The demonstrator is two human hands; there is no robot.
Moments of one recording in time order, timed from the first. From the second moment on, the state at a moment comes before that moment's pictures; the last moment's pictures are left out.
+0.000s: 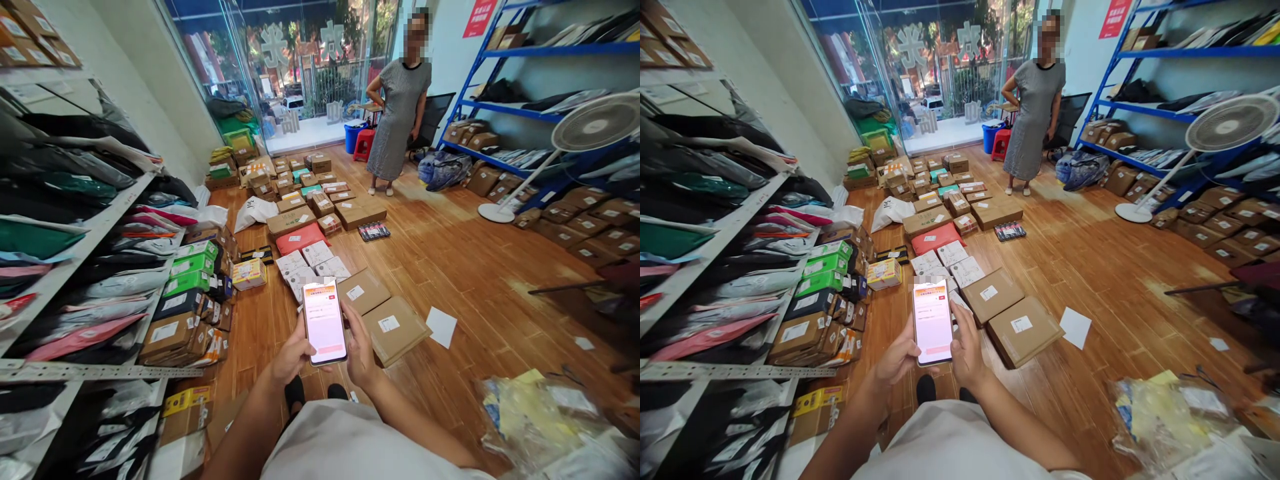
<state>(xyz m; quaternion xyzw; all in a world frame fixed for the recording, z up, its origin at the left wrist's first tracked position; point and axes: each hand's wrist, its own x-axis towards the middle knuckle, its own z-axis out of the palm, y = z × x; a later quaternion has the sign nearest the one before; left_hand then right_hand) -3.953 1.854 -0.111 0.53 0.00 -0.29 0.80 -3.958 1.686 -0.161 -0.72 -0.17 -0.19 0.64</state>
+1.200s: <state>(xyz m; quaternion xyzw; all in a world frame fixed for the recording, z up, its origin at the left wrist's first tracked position) -3.967 1.854 -0.103 0.57 0.00 -0.29 0.77 -3.943 1.702 -0.145 -0.57 -0.05 0.00 0.82</state>
